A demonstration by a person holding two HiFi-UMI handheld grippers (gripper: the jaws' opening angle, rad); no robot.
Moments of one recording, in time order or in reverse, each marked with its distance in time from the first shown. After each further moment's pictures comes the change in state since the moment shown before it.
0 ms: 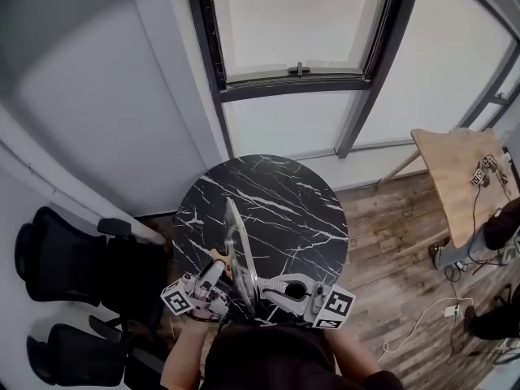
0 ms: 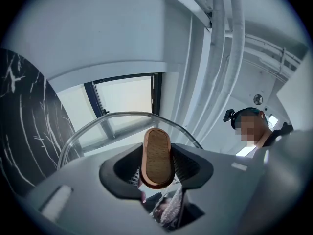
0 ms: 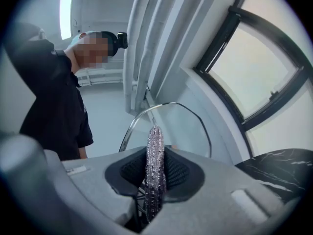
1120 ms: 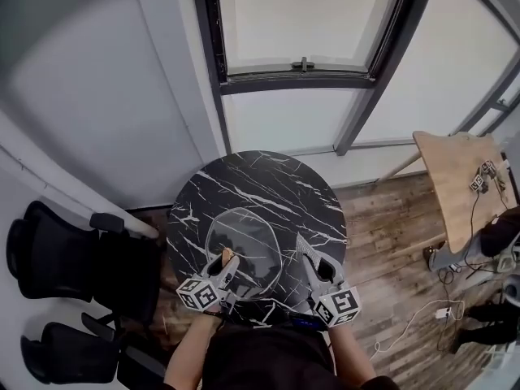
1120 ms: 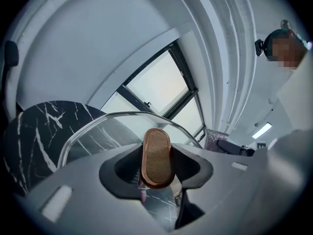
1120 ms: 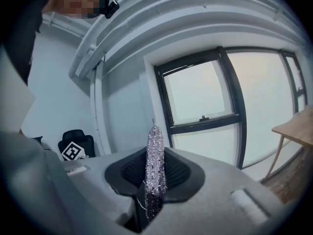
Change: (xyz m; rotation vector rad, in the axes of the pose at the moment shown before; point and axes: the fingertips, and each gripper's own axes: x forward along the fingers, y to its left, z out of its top) left arm -0.037 0.152 -0.051 0.327 0.233 0.594; right arm -0.082 -0.138 -0.008 -0.174 0.155 -0.777
